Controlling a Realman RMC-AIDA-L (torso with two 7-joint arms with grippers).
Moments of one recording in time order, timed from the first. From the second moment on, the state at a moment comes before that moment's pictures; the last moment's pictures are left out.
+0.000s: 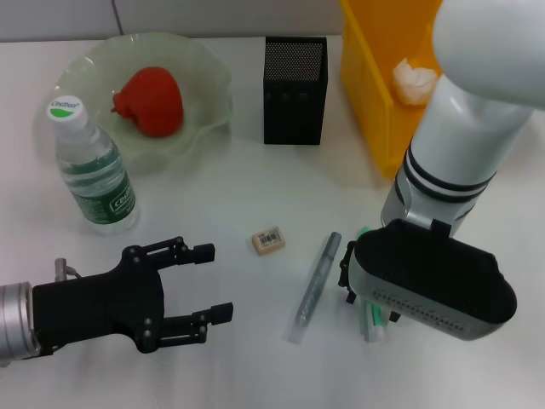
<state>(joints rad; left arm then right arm) -0.37 -2.06 0.70 0.43 1.97 1.73 -0.90 0.85 2.09 -1.91 -1.13 -2.49 -1.58 1.19</state>
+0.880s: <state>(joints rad) -0.35 -2.06 0.69 0.44 1.97 1.77 -0.89 0.86 2.09 -1.95 -1.12 -2.48 -1.55 1.18</state>
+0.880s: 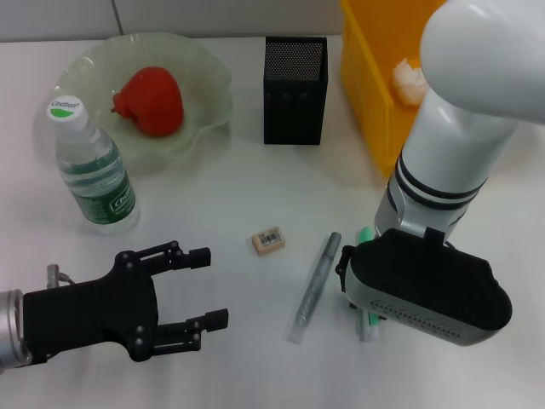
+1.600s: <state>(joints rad) -0.34 -2.06 0.68 0.44 1.96 1.80 -0.89 0.86 2.09 -1.96 -1.11 -2.48 -1.53 1.18</state>
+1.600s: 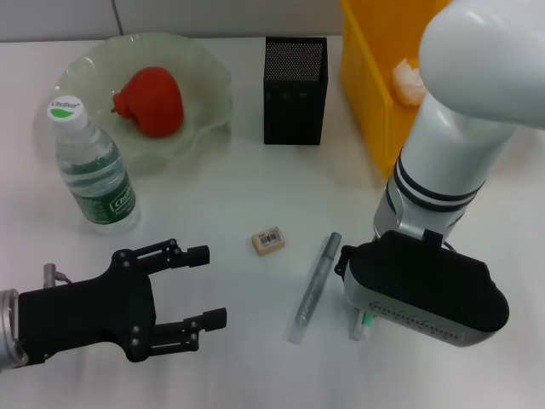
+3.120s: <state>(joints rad) -0.32 -2.07 0.62 0.43 1.95 1.80 -0.84 0.85 2.08 -1.11 -1.03 -2.22 -1.76 1.31</state>
